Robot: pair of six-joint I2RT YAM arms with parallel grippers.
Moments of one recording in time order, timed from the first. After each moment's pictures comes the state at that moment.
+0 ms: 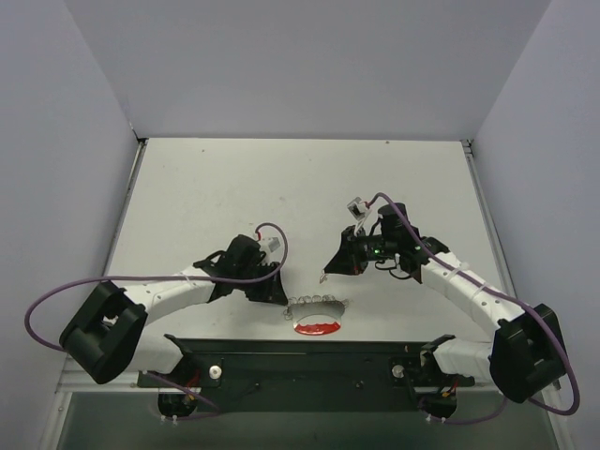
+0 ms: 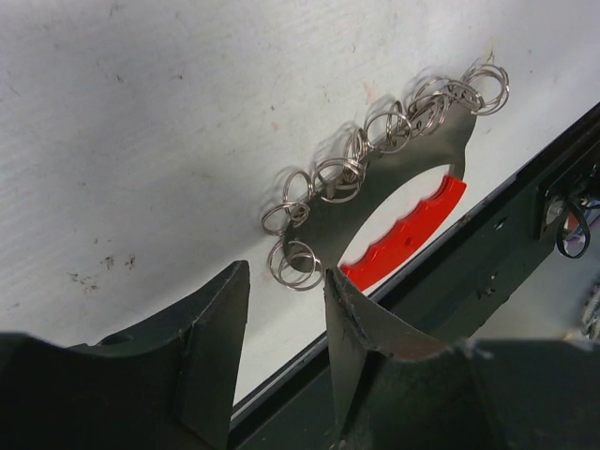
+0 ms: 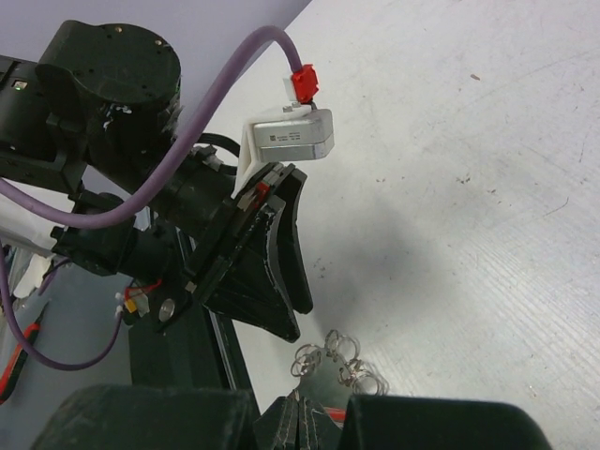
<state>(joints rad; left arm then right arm) -0.67 1.34 0.59 -0.17 0.37 -0.59 0.47 1.21 0.73 -0.19 -0.79 0.15</state>
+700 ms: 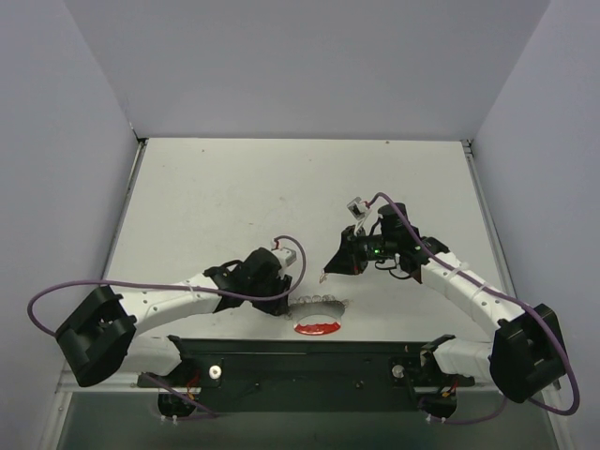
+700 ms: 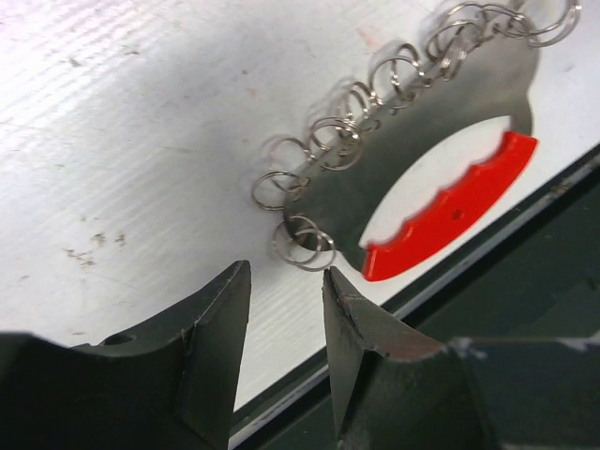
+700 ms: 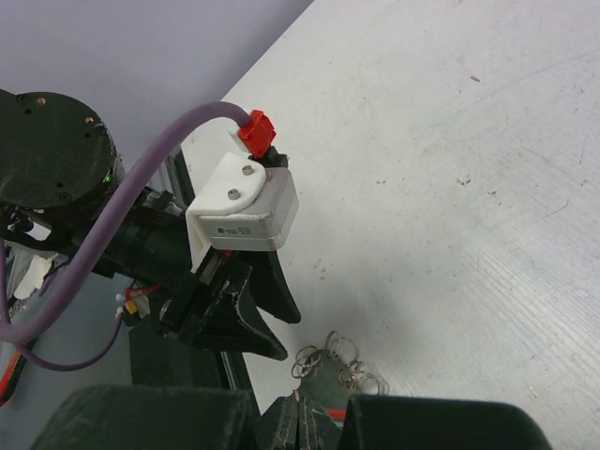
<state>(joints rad) -0.89 1.30 0.64 -0.29 0.12 -0.48 0.47 1.21 0.73 -0.18 -0.79 0.16</state>
